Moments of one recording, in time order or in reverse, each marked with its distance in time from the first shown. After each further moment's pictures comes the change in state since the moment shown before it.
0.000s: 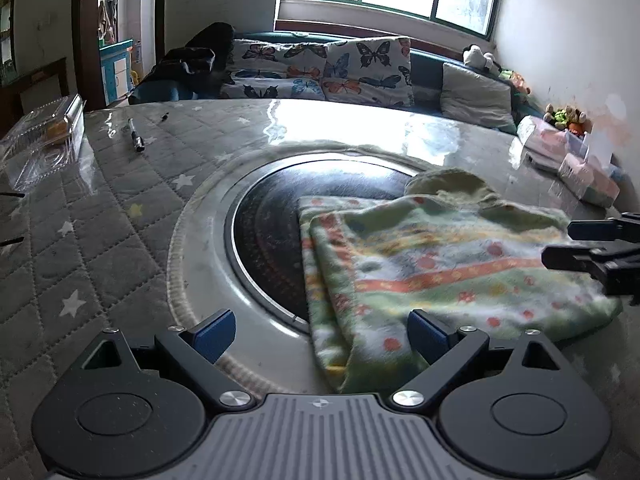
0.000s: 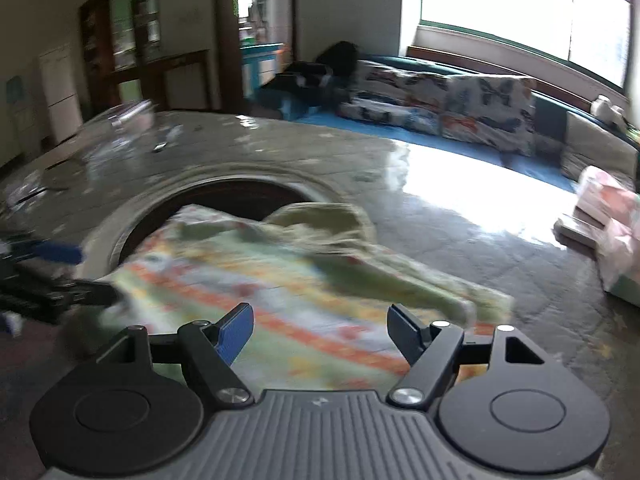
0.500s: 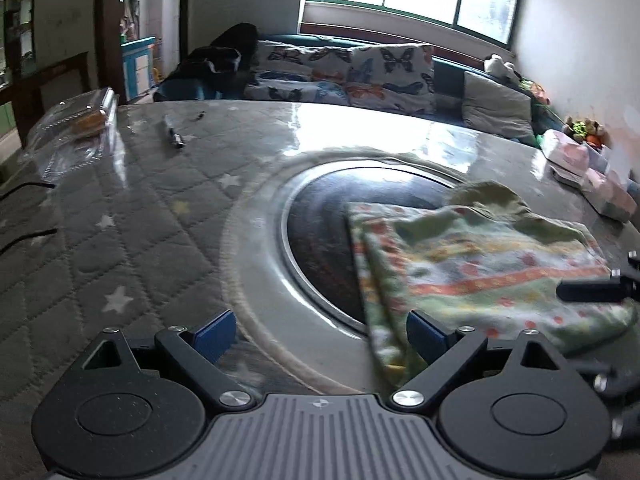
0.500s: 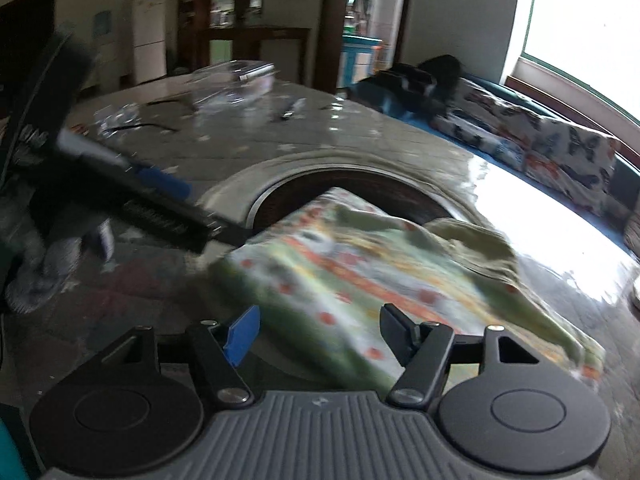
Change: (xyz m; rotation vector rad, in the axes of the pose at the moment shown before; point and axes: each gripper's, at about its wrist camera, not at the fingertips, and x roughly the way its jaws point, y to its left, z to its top) left arm -0.012 0.031 0.005 -0.039 -0.020 0.062; right arm -0.002 0.107 -0.005 -0.262 0.025 0.150
